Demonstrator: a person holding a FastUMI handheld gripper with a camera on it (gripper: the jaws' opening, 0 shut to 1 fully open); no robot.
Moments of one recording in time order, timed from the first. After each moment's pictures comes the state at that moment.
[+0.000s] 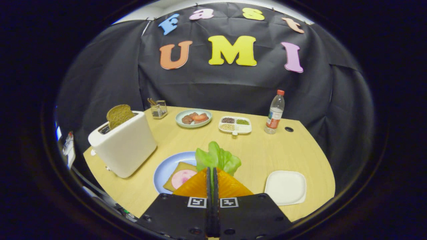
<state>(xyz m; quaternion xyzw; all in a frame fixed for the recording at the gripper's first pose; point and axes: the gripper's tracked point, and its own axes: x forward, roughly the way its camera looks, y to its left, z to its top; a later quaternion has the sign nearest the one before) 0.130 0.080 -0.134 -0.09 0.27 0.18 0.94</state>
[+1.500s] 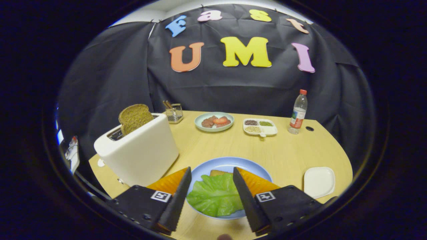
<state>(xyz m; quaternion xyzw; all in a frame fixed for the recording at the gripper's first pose) 0.117 0.169 -0.140 -0.01 0.23 0.20 0.95</state>
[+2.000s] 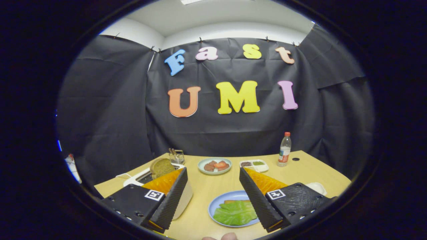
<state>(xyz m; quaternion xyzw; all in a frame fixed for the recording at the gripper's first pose) 0.069 0.229 -0.017 0.02 0.05 0.16 0.98</state>
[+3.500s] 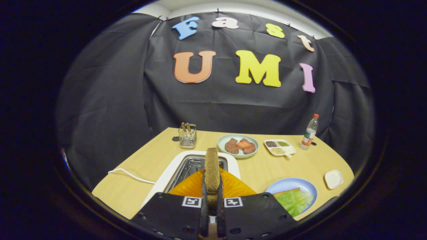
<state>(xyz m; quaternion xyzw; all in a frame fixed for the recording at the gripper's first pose) 0.135 0.392 -0.106 -0.04 0.19 0.13 0.97</state>
